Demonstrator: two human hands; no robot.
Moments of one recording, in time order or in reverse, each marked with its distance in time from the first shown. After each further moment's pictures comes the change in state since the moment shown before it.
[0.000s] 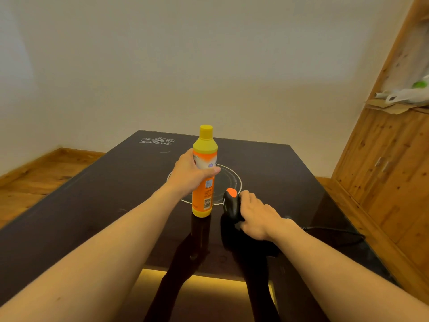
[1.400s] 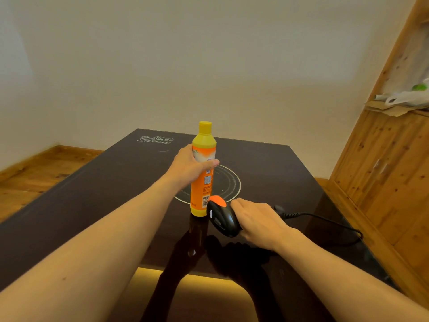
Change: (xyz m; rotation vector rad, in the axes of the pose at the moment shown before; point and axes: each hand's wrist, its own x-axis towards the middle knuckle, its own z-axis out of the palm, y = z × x) left_hand 0.019 -0.001 -0.002 -0.026 -0.006 -0.017; right_hand -0.016 -0.003 -0.008 -0.122 0.173 -0.379
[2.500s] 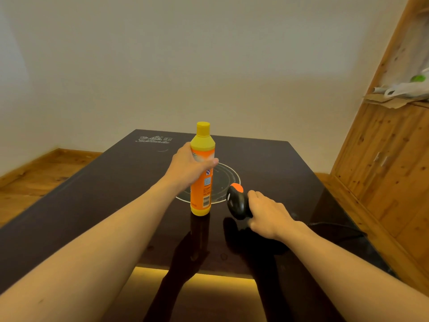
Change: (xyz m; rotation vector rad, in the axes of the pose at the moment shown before) left_hand -0.017 0.016 0.003 0.055 0.041 0.026; right_hand -0.002 0.018 0.007 0.151 -0.096 0.428
